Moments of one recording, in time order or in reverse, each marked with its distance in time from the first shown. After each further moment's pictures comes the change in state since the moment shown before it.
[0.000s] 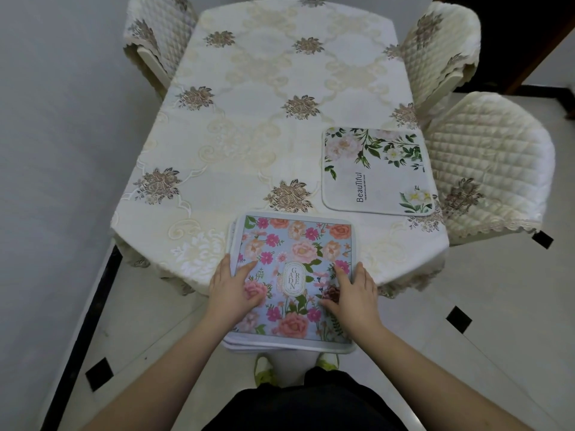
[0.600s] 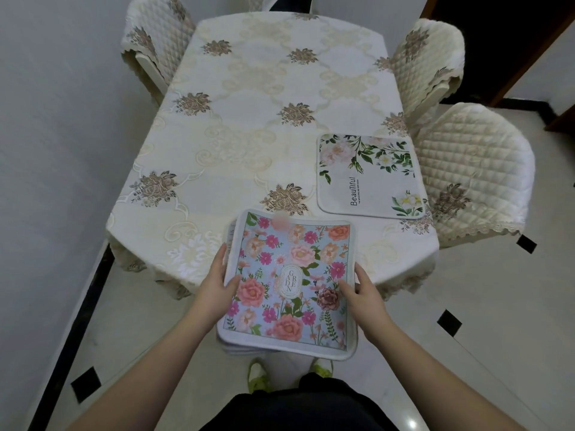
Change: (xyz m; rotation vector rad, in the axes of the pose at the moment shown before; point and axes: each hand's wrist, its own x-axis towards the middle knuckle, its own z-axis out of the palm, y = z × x) left_hand -0.017 -0.005 -0.032 -0.673 0.019 -0.053; right_hand -0.016 0.015 -0.022 0.984 -0.031 0.137
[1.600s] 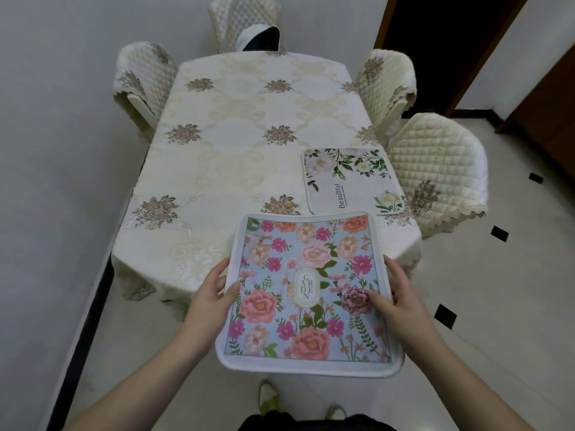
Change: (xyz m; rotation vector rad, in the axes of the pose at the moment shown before) left_hand -0.062 0.028 -0.042 -0.411 -0.088 0.060; right_hand -0.116 -0.031 -0.024 0.132 0.099 -0.210
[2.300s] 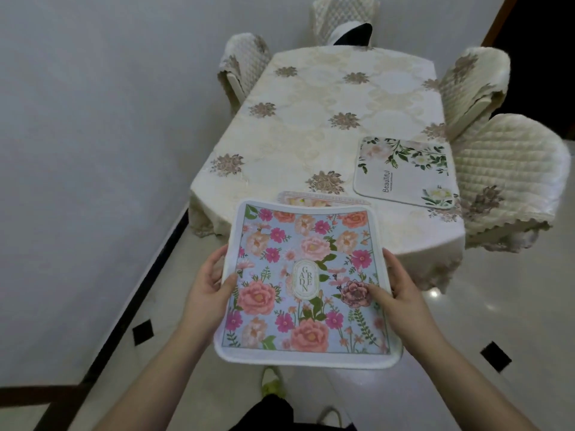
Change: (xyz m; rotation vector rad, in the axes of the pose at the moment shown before) left_hand -0.173 -0.024 0.035 -0.162 0.376 0.047; right_hand -0.056 0.028 -0.028 0.015 -0.305 -0.058
